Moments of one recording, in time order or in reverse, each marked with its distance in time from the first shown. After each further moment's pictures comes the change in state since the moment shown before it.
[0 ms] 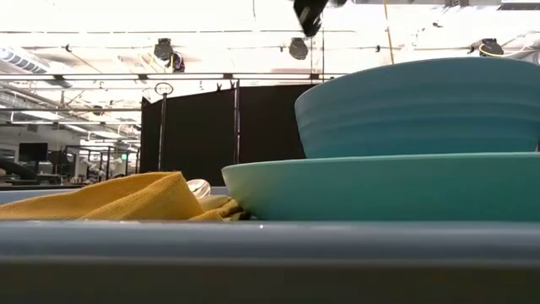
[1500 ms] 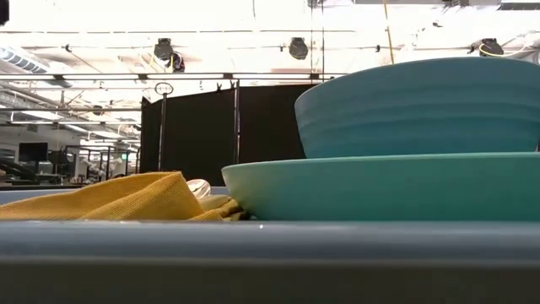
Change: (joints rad) left arm 0.056 -0.554 -0.387 -0.249 0.070 -0.144; right arm 0.486 -0.723 -0.408 -0.136 0.597 0.022
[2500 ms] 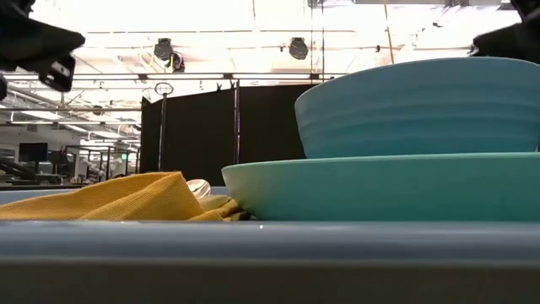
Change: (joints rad) left arm 0.000 -0.607 -0.639 0.246 0.068 0.039; right arm 0.091 -0.614 -0.536 0.001 0.098 0.007
